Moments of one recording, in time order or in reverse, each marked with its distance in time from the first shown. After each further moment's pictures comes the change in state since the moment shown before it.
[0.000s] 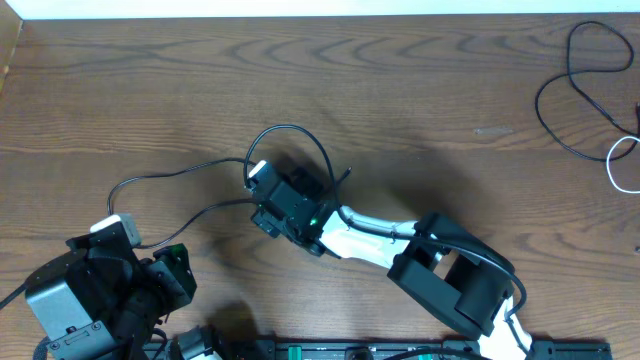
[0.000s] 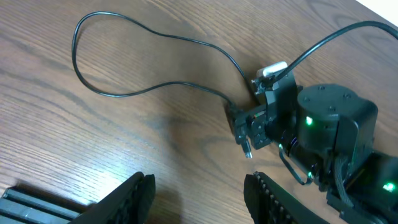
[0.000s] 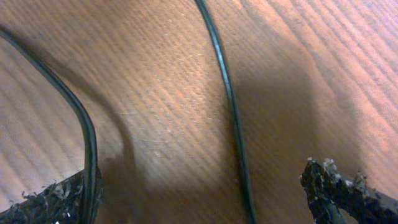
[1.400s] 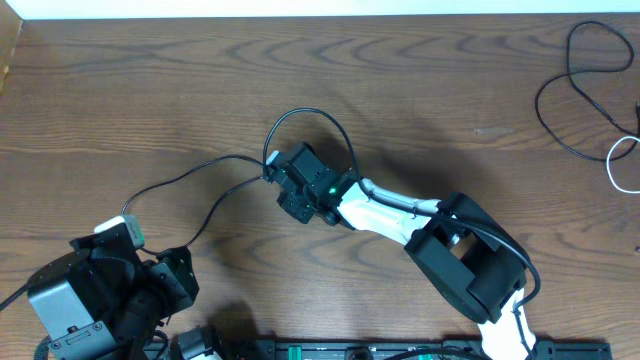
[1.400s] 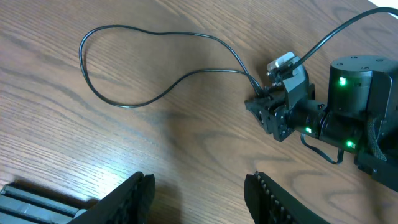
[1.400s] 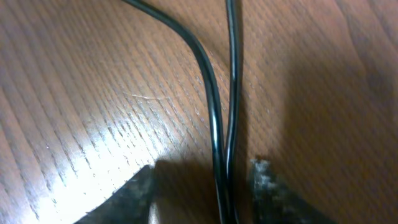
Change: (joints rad) left arm -0.015 0.000 0.000 -0.017 0.000 0.000; right arm -0.142 -0.008 0.033 -0.158 -0.331 -0.122
